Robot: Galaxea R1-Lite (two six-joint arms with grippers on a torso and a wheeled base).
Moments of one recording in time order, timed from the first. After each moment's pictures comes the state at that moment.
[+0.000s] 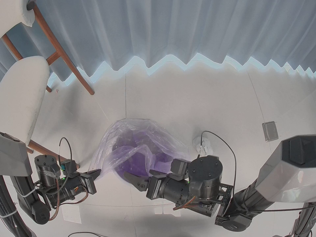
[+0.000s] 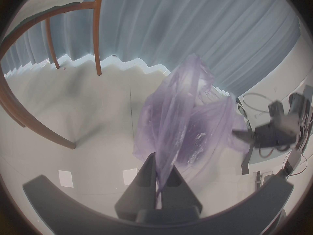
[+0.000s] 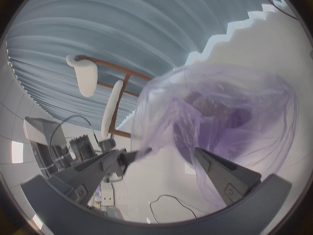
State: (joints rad) left arm -0.26 1.99 -0.06 -1.55 -0.21 -0.22; right arm 0.96 2.13 -0.73 -1.19 -0.01 0.69
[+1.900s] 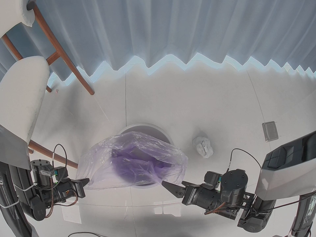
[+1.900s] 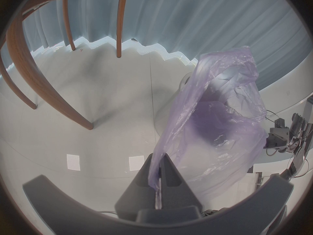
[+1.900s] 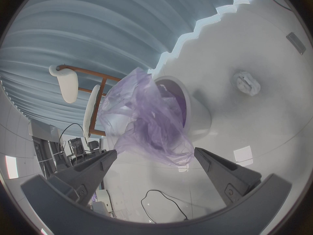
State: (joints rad) left arm -0.04 2.12 -0.02 -1.55 -0.32 -0.16; right arm 0.83 2.21 -0.36 -1.55 0.00 0.75
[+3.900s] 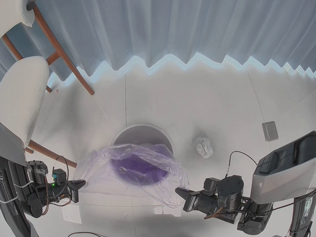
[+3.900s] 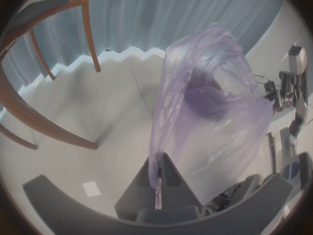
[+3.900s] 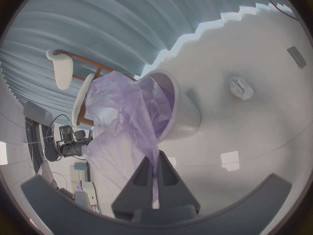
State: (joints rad) left arm 0.09 2.16 -0.02 -1.55 -0.48 0.26; right arm 0.83 2.26 -0.33 -1.55 -0.04 0.65
